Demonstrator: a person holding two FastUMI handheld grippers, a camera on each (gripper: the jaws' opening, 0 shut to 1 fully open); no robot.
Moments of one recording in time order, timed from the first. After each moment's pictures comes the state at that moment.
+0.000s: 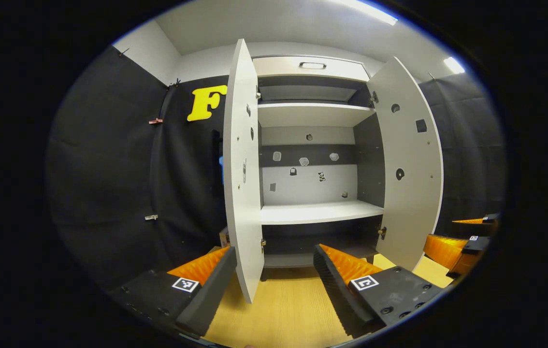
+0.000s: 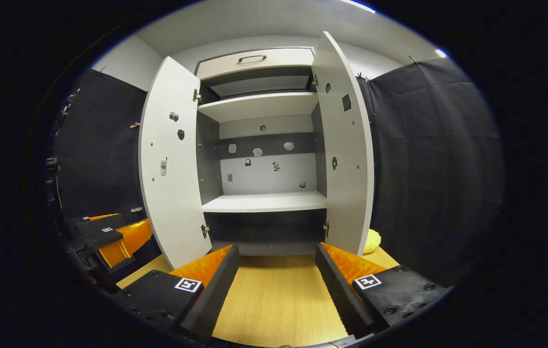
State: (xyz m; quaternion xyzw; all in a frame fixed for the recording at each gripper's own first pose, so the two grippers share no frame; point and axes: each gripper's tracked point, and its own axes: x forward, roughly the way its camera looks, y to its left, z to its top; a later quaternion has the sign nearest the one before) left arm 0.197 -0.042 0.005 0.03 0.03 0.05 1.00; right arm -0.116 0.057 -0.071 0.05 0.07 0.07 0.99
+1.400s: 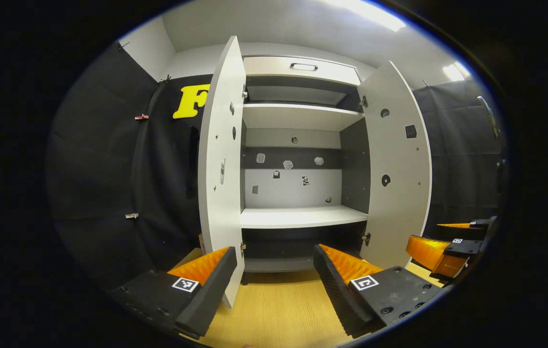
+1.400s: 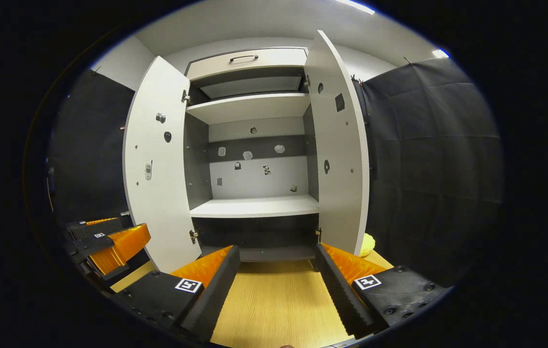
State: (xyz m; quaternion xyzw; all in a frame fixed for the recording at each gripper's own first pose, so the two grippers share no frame) left arm 0.205 -0.062 0.009 0.02 0.01 -0.01 1.00; right arm -0.093 0.047 -0.069 0.05 0.06 0.04 1.00
